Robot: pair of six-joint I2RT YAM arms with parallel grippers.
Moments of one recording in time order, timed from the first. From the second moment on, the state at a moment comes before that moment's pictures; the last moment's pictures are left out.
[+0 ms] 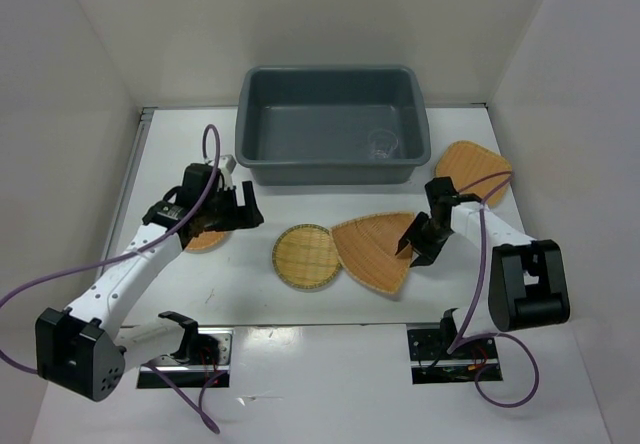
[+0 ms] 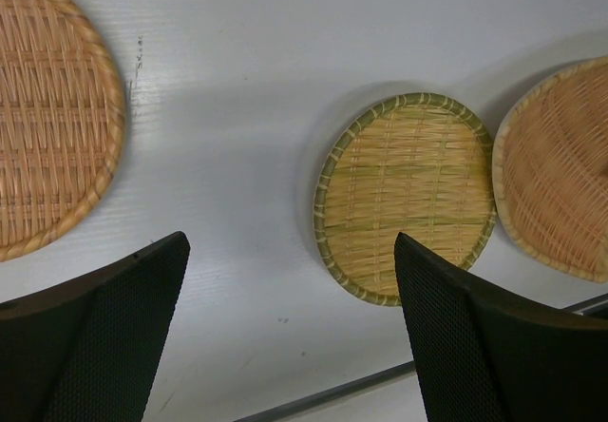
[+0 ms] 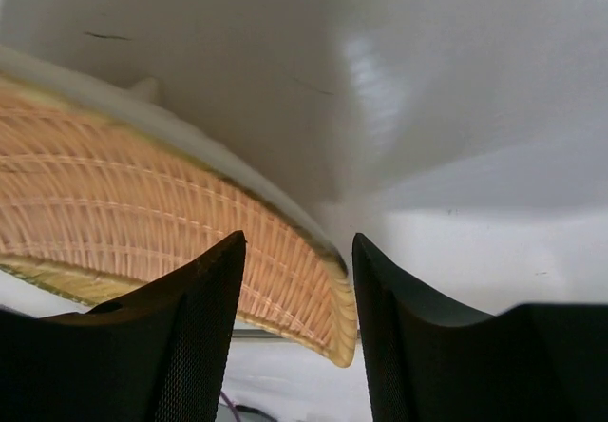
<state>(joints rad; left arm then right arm) -0.31 1.11 0.89 -0.60 0.10 -0.42 0.11 1.41 0.77 -0.76 -0.19 0.79</state>
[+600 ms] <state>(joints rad) -0.31 1.15 0.90 -0.60 0.10 -0.39 0.19 1.34 0.58 -0.48 -0.23 0.85</state>
